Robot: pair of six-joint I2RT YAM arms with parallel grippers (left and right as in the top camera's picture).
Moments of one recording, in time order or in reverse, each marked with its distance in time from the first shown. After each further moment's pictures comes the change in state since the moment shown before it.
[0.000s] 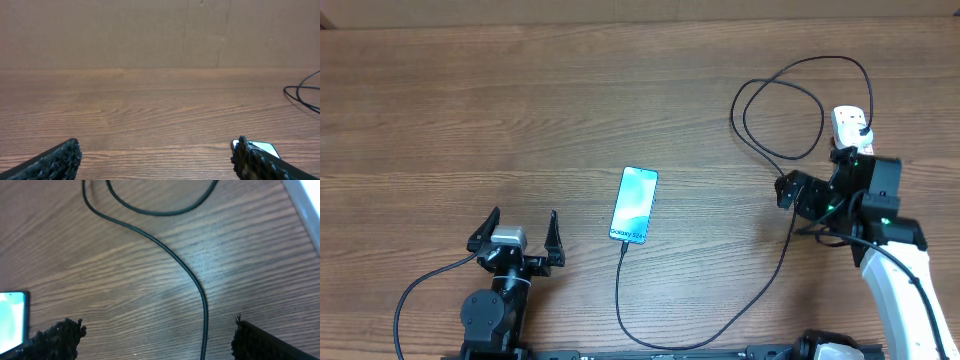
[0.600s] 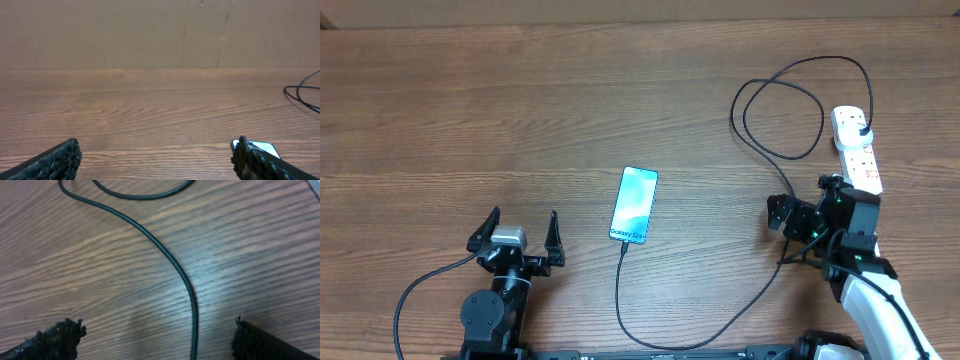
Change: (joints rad) left arm 0.000 0.000 0.000 0.000 0.000 0.003; right arm 0.000 -0.038 -0.326 0.423 0.027 -0.003
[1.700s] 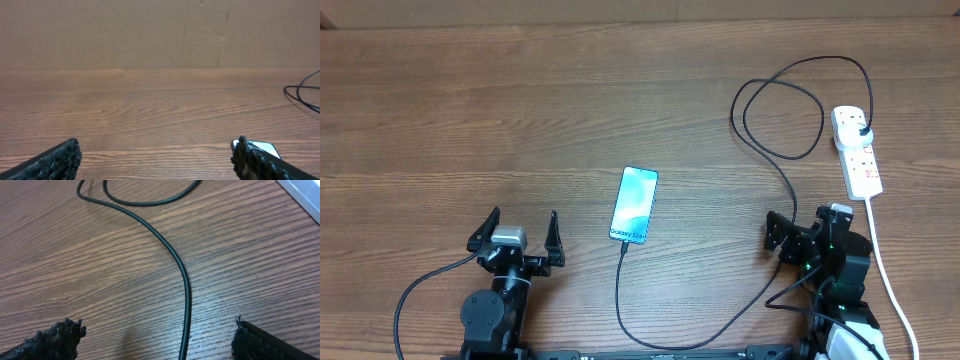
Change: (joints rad) left arm 0.000 0.000 0.000 0.000 0.000 0.000; right arm 0.000 -0.225 -0.316 0.323 0.018 -0.001
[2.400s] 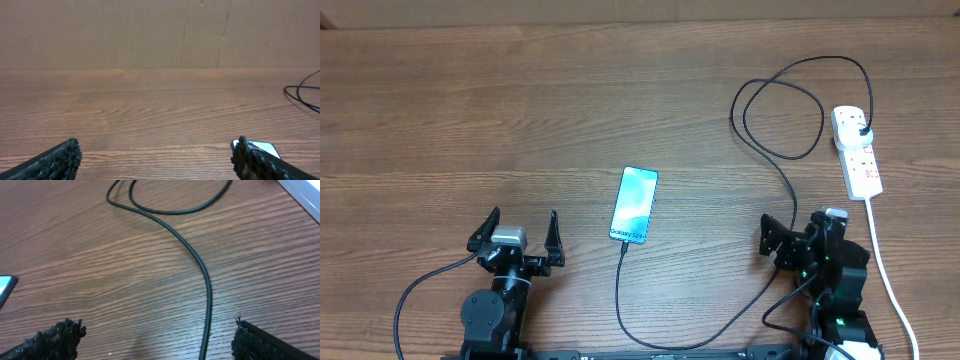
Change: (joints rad) left arm 0.000 0.000 0.000 0.000 0.000 0.000; right arm 0.063 -0.222 -0.031 -0.116 0.001 0.000
